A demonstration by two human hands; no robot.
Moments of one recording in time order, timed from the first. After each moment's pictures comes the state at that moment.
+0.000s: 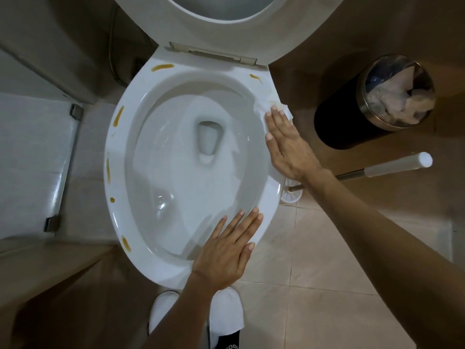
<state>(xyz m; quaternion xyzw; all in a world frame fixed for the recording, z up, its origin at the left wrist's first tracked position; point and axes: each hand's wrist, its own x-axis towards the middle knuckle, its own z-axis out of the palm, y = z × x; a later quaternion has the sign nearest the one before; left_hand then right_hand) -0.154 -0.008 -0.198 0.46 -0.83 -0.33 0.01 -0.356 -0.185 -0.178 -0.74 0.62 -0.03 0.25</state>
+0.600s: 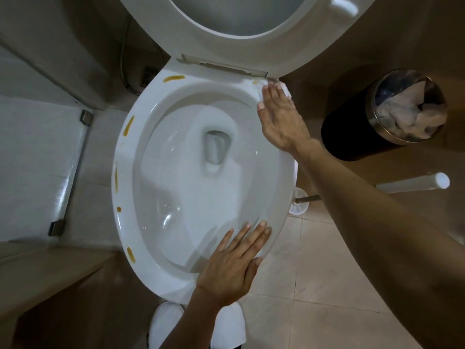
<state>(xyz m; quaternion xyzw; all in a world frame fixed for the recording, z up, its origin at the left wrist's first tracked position) -0.155 -0.011 -0.194 0.45 -0.81 -0.37 0.01 -0.323 -0.268 -0.177 -0.73 0.64 -0.03 0.23</state>
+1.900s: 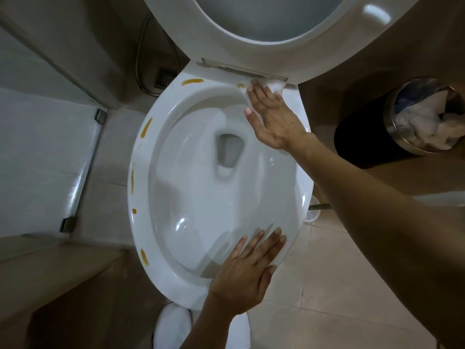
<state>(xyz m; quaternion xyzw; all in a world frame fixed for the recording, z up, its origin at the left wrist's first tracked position) -0.154 -0.011 -0.193 0.46 -0.80 -0.39 0.04 -0.285 -0.292 -0.183 -0.82 0.54 0.02 0.20</state>
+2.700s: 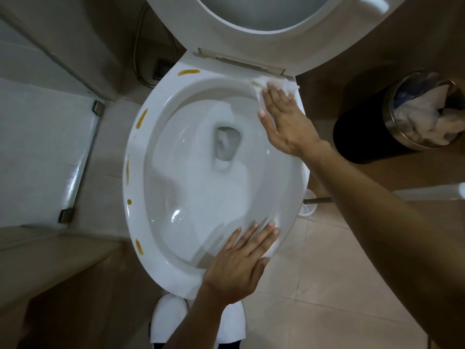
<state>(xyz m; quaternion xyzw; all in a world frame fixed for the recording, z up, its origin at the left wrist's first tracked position) -0.155 -0.010 -0.195 0.46 -0.81 -0.37 0.04 -0.316 -0.265 -0.182 -0.80 0.56 0.00 0.22</state>
